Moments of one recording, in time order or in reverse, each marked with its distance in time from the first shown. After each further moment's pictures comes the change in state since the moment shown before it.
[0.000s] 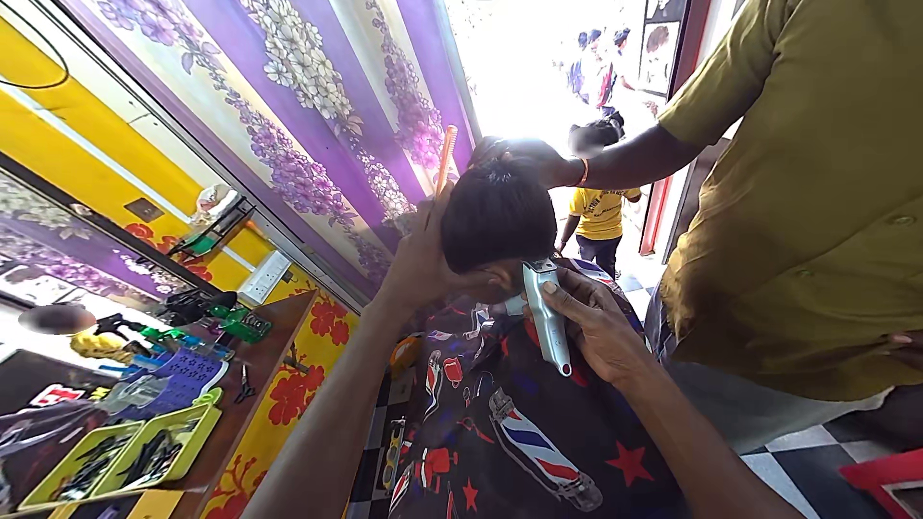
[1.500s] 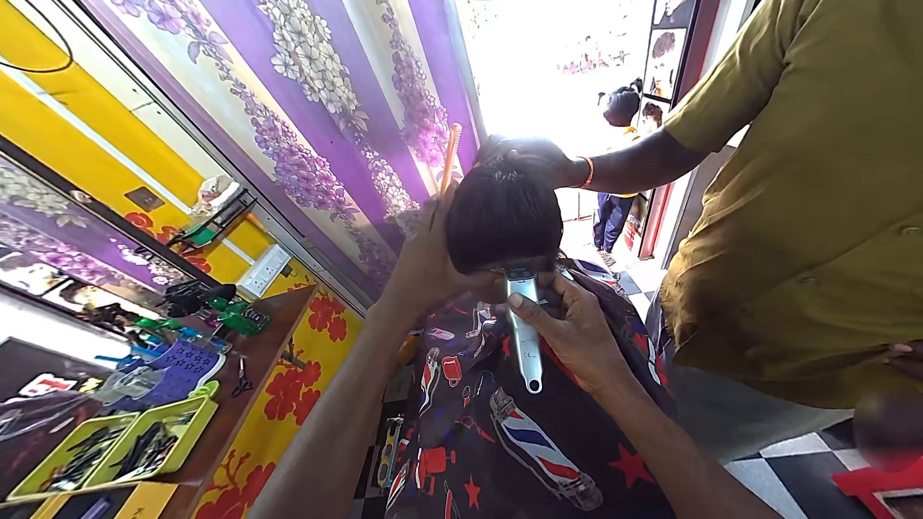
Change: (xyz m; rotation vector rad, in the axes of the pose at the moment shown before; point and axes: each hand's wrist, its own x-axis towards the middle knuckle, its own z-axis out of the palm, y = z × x) left_hand -0.009 0.005 -0.003 -0.035 0.024 -0.032; right_hand -0.005 0.007 0.031 -0.399 0.076 -0.106
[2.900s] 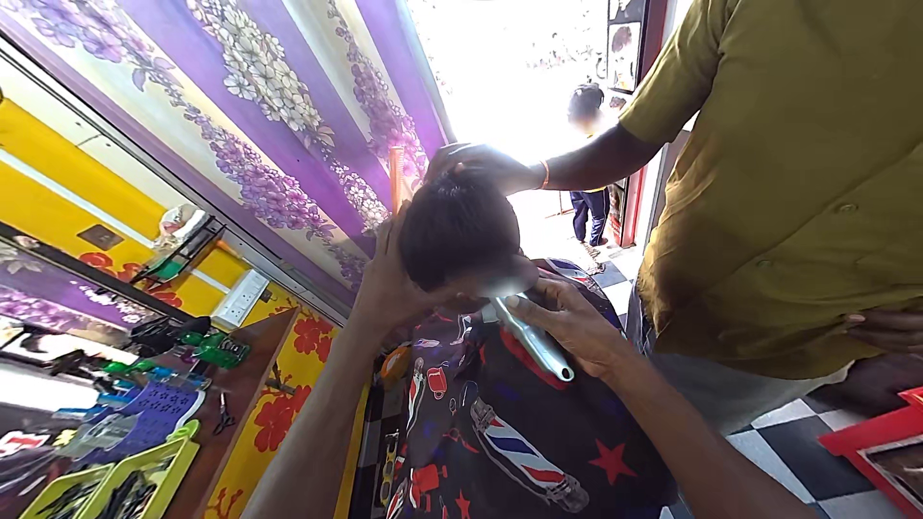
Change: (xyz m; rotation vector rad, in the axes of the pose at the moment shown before) left_hand -0.005 -0.009 0.007 -0.010 0.045 -0.002; right_hand 0.010 -0.005 -0.041 0.190 -0.207 0.162
